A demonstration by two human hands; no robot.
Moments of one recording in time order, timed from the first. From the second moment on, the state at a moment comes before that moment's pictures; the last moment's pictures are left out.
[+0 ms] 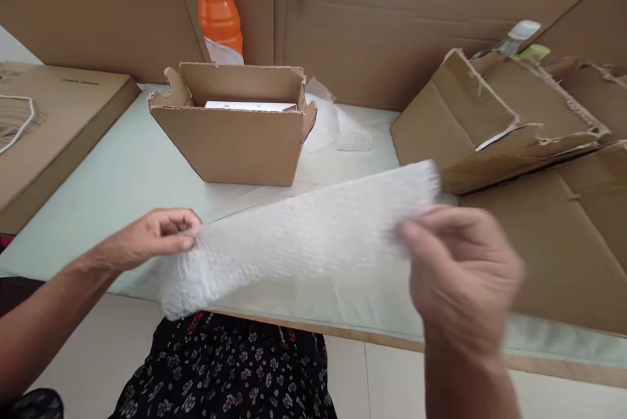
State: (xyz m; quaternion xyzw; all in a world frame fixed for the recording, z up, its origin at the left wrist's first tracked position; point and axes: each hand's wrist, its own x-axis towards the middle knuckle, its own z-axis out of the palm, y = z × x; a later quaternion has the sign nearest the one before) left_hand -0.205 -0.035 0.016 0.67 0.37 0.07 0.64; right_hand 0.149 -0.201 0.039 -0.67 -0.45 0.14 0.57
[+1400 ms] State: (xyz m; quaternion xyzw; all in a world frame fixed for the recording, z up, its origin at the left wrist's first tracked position) left_hand -0.200 -0.036 -0.039 0.66 0.56 0.34 0.37; right_hand 0.114 -0.121 -0.035 -0.66 -0.66 0.06 0.36
